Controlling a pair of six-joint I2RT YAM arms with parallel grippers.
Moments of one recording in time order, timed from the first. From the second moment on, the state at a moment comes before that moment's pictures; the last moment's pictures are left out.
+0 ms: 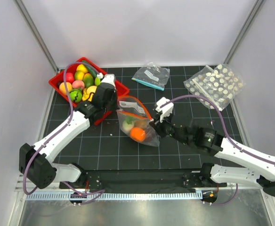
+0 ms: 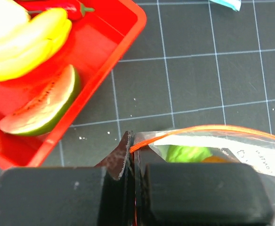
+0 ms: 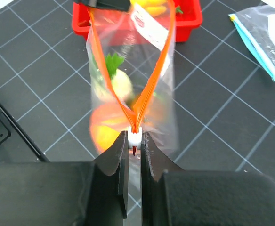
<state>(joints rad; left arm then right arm) -0.59 1.32 1.14 -0.47 -0.27 -0.41 1.09 0.94 0.95 -0.37 0.31 0.13</state>
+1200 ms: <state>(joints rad) -0.59 1.10 1.21 -0.55 -0.06 -0.17 1.09 0.99 1.05 -0.67 0.19 0.14</state>
